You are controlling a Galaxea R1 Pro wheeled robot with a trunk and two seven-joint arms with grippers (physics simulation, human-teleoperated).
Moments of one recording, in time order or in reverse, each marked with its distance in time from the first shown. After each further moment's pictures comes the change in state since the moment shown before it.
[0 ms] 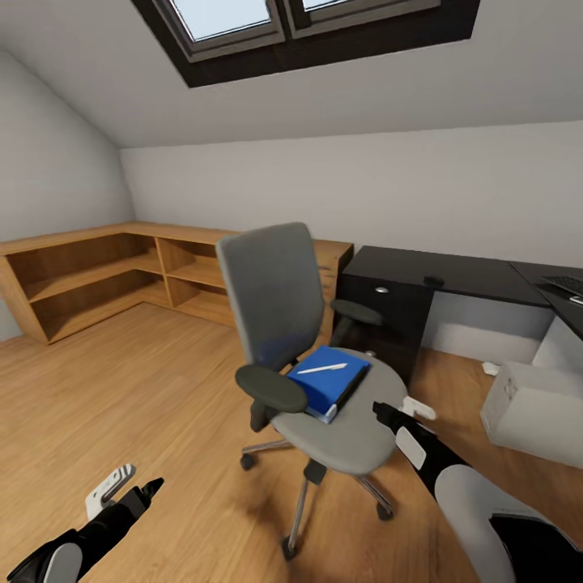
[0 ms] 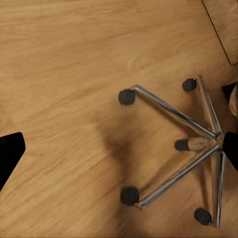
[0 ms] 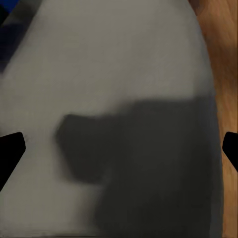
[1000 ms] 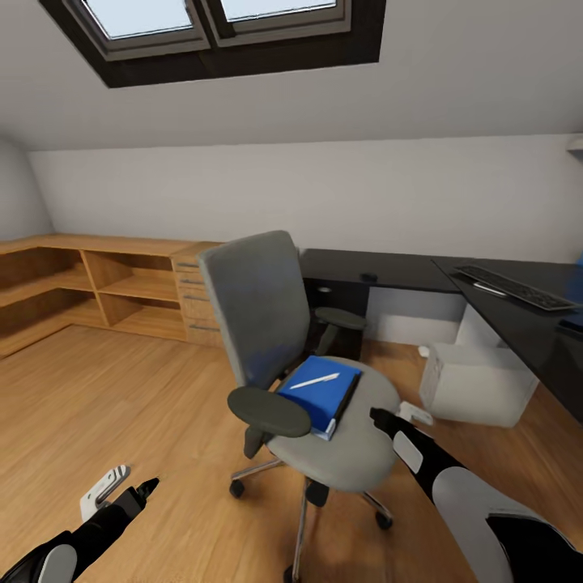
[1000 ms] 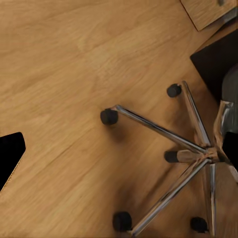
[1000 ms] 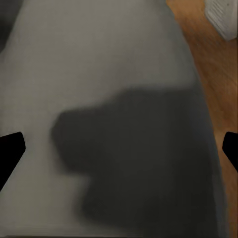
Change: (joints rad) left arm 0.000 0.002 0.022 -0.004 0.002 0.001 -0.002; right arm 0.000 0.009 0.009 0.035 -0.003 0.000 -0.002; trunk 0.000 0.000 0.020
